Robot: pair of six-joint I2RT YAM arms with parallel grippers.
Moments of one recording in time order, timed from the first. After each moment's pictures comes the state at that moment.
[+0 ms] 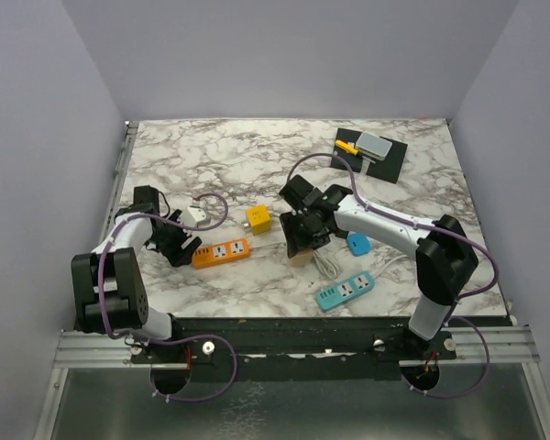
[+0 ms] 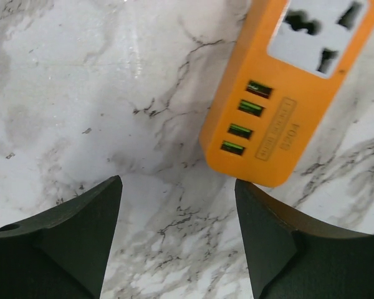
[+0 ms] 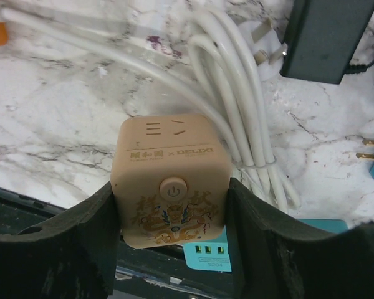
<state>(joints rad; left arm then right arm) 0.15 1.47 0.82 -0.71 0.46 1.08 0.83 1.76 1.35 -0.83 0.02 0.48</state>
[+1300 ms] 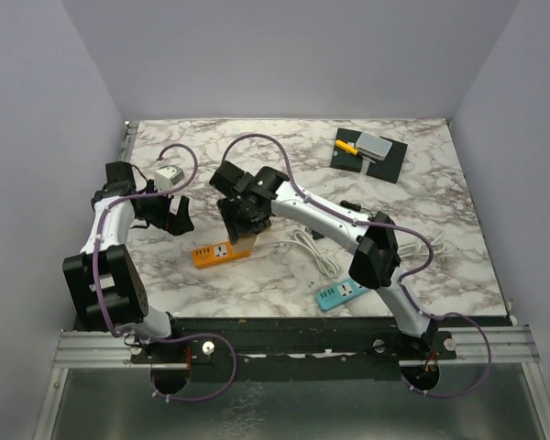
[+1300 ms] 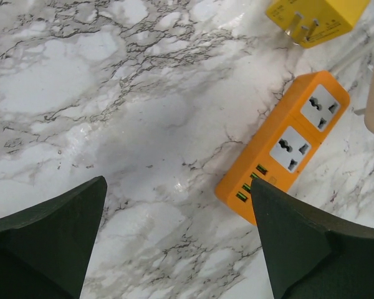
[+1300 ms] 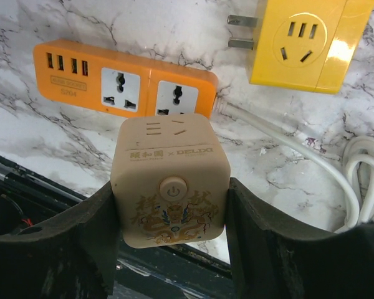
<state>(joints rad) 0.27 1.48 1.06 -0.74 0.72 0.69 1.02 2.25 2.24 -1.14 0.08 0.54</state>
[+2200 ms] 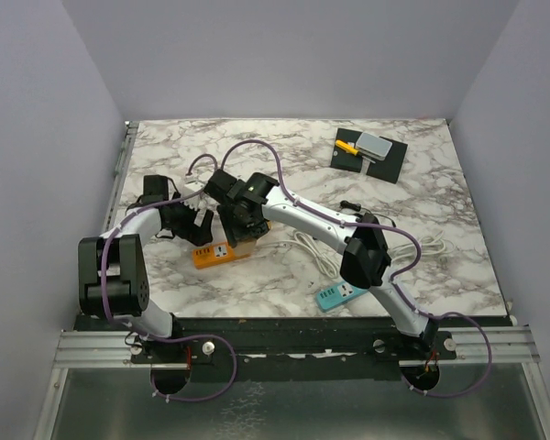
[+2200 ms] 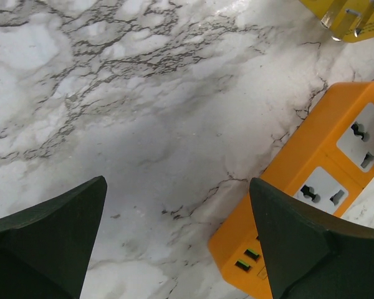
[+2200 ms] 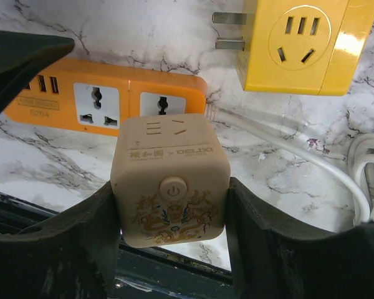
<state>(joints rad) 0.10 1.55 0.86 -0.40 0.56 0.54 1.04 2.34 2.29 -1.18 0.15 0.60</state>
